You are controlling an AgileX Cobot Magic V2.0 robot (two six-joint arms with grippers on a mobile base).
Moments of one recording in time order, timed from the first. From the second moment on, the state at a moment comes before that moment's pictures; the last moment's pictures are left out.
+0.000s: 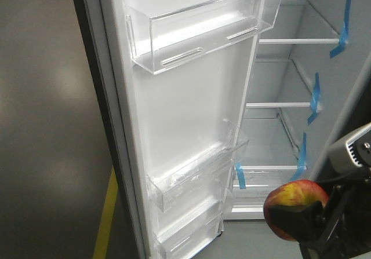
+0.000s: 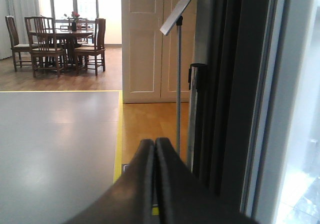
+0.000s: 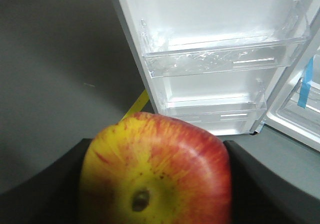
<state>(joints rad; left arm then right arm) -0.08 -0.01 0.02 -0.04 0.04 -0.05 0.41 0.80 -0.70 0.33 0.76 -0.25</state>
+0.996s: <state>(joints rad) -0.08 -0.01 0.02 -0.04 0.04 -0.05 0.41 0.80 -0.70 0.33 0.76 -0.25</state>
